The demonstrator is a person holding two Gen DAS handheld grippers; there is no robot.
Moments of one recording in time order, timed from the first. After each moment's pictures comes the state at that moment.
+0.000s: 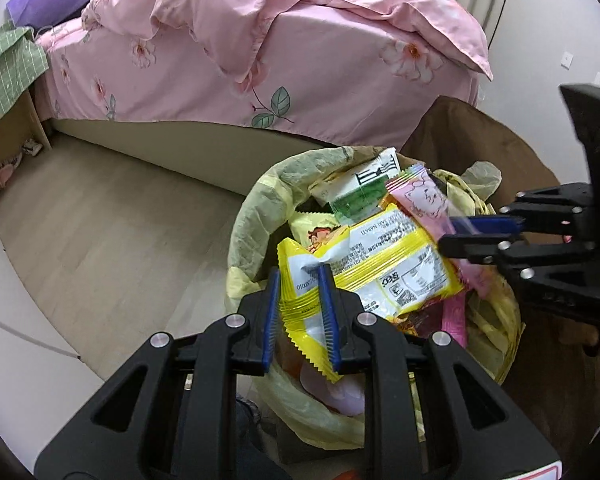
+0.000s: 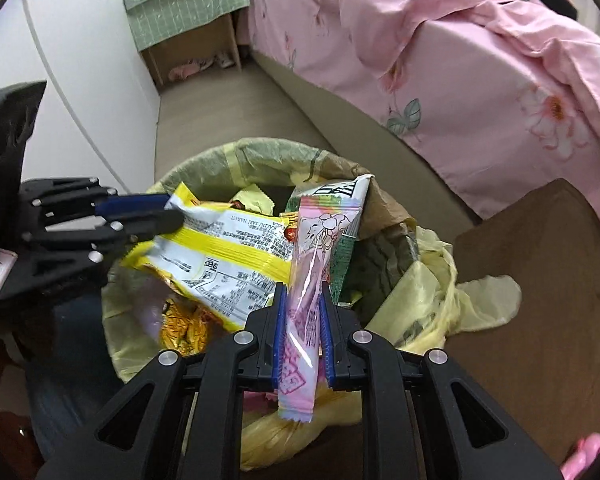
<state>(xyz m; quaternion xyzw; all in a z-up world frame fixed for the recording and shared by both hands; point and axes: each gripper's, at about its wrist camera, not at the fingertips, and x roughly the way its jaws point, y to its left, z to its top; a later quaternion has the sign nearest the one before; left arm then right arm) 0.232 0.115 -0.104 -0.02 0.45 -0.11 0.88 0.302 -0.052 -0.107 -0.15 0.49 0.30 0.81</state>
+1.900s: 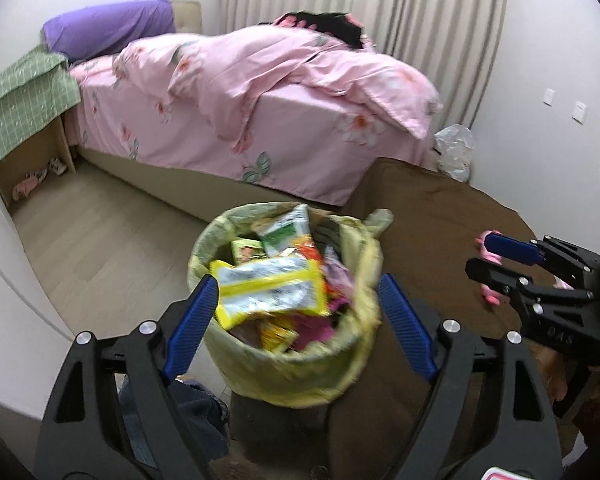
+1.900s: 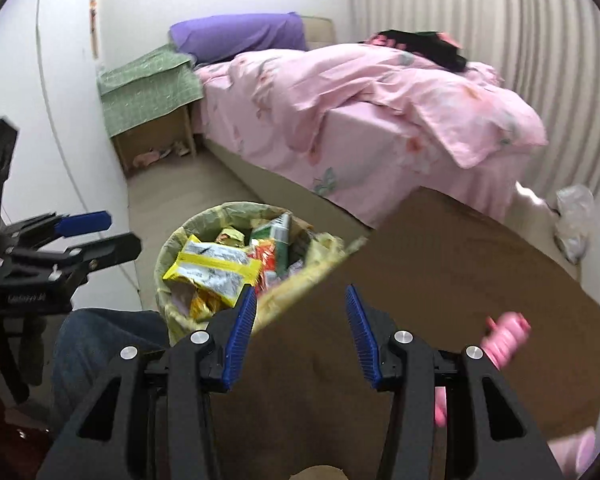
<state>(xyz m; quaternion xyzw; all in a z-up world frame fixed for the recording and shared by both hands) 0.116 0.043 0.012 -0.04 0.36 -0.08 0.93 0.159 -0.167 -0.003 -0.07 0.36 0.20 0.91</state>
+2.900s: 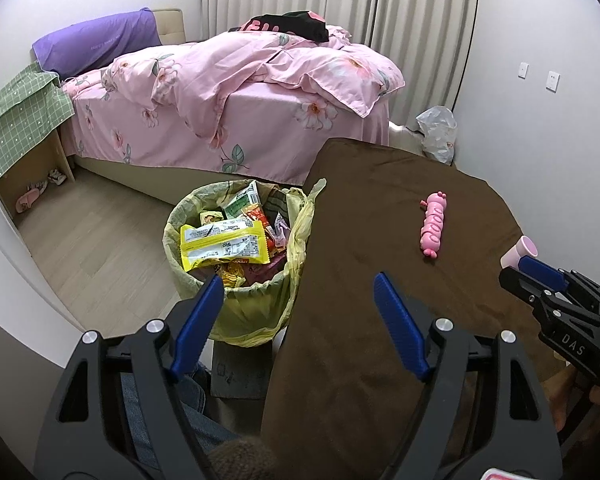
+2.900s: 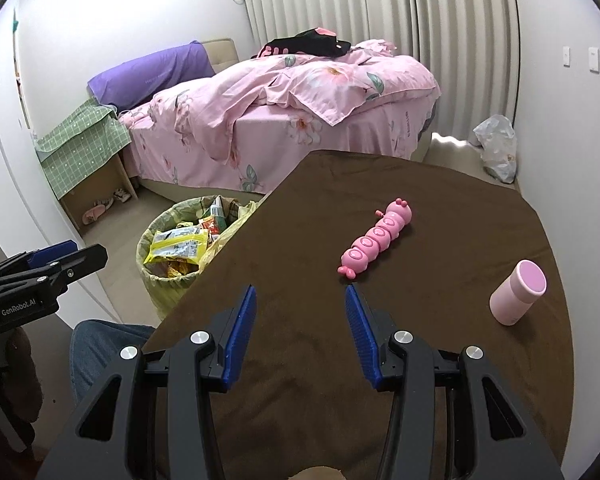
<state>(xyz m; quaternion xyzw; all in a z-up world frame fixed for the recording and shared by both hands) 0.035 -0.019 0.039 -0.01 0.37 -0.09 0.92 0.032 -0.250 0.011 0.03 0.35 0.07 0.93</state>
